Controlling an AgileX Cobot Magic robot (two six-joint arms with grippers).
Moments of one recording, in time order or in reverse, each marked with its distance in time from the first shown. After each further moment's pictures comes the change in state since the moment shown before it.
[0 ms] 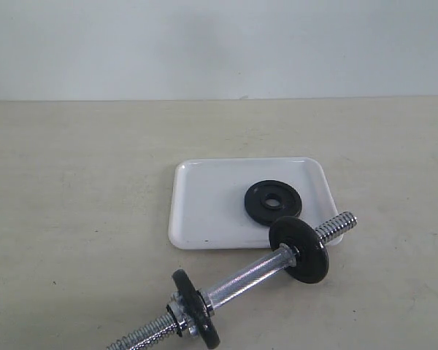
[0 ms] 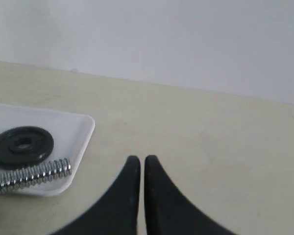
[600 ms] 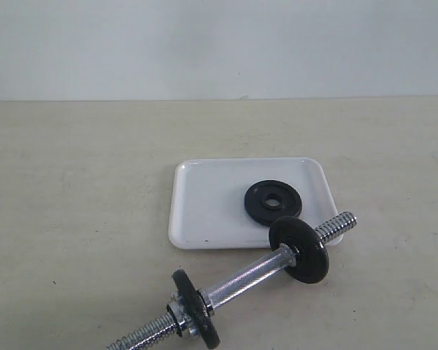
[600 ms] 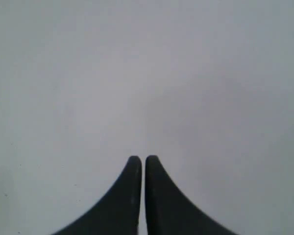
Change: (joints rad) left arm 0.000 0.000 0.000 0.000 0.000 0.000; right arm 0.000 -0.002 0.000 0.102 -0.853 0.456
